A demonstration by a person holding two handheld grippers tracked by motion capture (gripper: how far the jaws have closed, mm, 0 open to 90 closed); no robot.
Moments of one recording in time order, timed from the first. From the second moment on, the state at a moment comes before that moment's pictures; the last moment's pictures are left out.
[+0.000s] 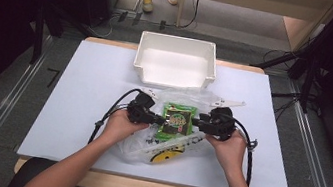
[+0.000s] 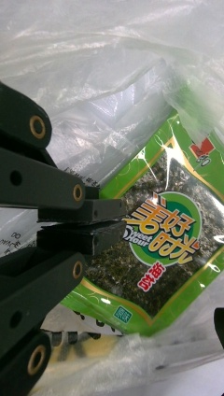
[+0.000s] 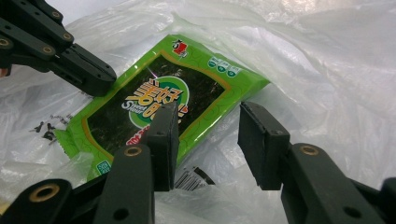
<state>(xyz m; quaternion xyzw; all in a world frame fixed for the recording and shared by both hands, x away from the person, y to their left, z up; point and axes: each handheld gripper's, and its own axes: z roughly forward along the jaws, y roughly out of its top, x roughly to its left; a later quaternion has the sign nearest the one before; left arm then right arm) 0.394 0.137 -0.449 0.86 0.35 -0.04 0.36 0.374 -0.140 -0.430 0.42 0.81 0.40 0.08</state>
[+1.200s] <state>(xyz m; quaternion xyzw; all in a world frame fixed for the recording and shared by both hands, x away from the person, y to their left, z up) 0.398 0.142 -0.456 0.86 0.37 -0.05 0.36 0.388 -0.122 -0.416 0.47 0.78 0.42 0.04</state>
